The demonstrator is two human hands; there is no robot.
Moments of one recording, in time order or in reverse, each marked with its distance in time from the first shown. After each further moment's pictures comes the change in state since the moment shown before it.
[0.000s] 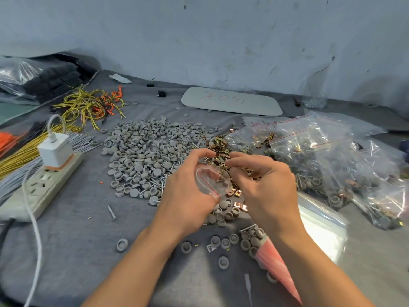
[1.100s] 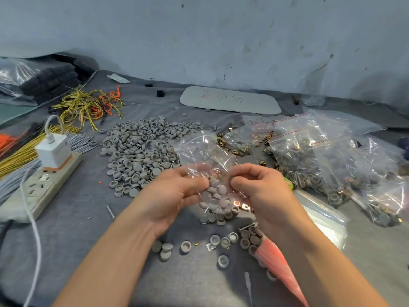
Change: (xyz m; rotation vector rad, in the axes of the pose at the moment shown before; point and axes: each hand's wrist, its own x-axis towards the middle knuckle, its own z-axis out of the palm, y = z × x) left_hand 0.011 -0.009 -0.024 -0.756 -0.284 -0.570; right_hand 0.002 0.005 0.001 0.547 -0.227 0.520
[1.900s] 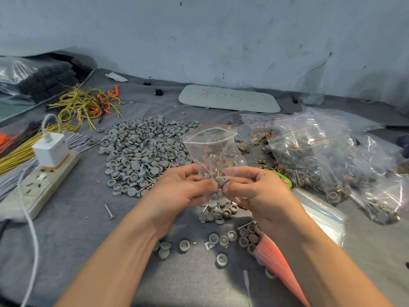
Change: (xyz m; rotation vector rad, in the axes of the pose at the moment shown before) left_hand -0.002 -0.003 0.012 0.121 0.000 0.070; right_hand 0.001 0.001 -0.002 0.065 -0.044 0.099
